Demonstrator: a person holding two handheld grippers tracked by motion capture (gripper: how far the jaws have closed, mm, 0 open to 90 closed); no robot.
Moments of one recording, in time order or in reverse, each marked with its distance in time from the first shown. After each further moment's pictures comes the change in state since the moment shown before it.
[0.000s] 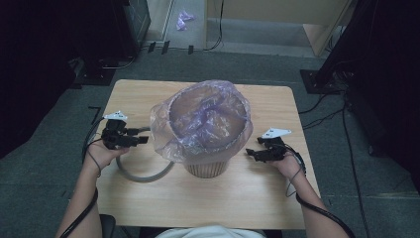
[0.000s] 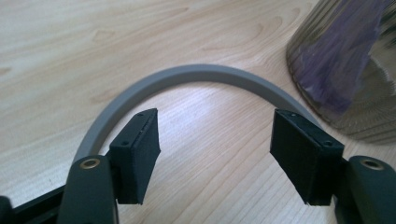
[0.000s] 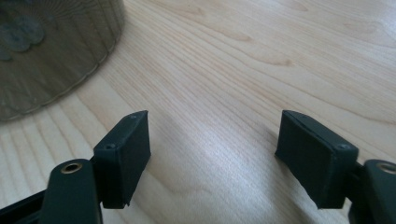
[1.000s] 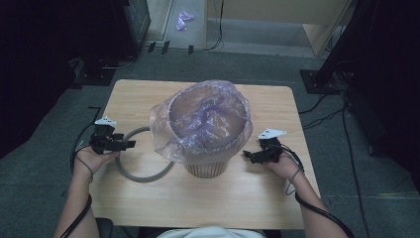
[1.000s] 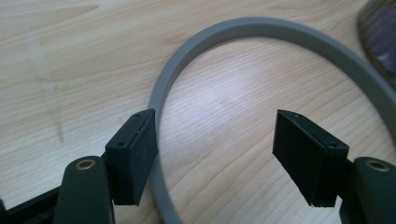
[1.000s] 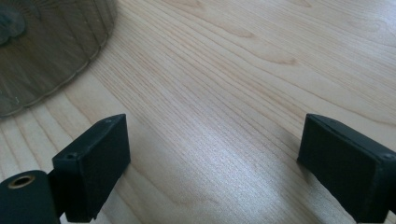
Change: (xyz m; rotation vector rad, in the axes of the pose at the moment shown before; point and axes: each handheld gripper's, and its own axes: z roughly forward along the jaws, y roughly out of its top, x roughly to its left) left arm 0.020 -0.027 -0.018 0.055 0.167 -0.070; right arm 0.008 0.003 0.008 0.029 -0.049 -0.024
